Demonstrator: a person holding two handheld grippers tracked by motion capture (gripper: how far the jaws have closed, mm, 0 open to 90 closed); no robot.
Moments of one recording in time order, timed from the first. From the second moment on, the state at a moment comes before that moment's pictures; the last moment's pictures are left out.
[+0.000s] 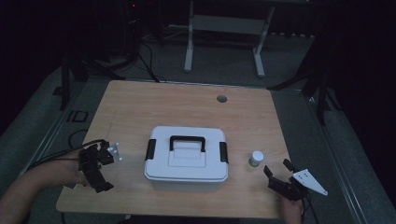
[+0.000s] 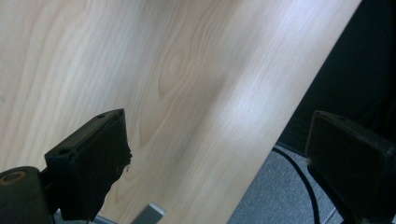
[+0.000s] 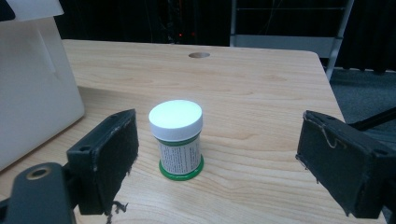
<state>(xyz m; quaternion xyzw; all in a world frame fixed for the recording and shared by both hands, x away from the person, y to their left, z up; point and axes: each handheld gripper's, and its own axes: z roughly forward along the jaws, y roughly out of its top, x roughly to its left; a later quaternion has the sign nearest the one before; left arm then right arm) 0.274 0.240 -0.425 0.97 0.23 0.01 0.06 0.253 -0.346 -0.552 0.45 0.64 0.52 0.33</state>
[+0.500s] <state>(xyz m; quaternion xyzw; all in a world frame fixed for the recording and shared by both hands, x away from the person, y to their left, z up) 0.283 0.203 -0.391 0.98 0.18 0.01 0.05 0.253 -0.346 -0.552 0.45 0.64 0.53 0.33</state>
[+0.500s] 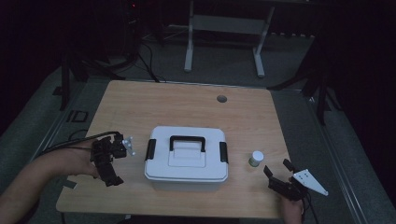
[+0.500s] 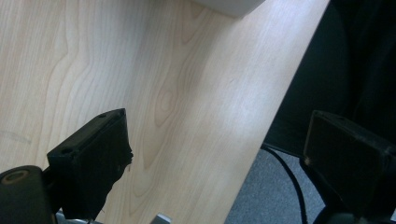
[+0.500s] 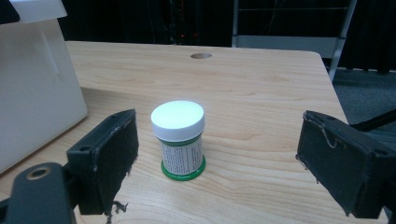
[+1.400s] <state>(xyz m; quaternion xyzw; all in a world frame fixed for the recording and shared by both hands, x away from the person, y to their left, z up) 0.311 0.142 -0.361 0.99 0.12 0.02 0.03 0.253 -0.347 -0.553 0.45 0.64 0.53 0.33</state>
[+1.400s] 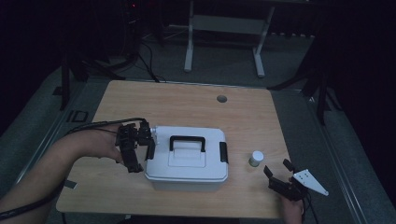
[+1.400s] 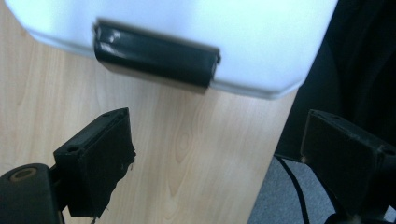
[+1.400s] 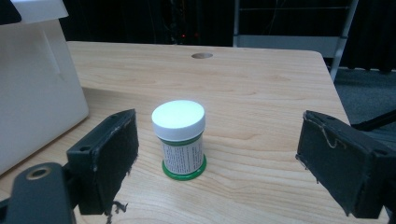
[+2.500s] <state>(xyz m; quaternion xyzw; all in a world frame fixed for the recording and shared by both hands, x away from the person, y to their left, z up) 0.349 0.068 -0.355 1.00 0.07 0.02 0.01 0.252 -0.348 -0.553 0.45 0.64 0.53 0.32</state>
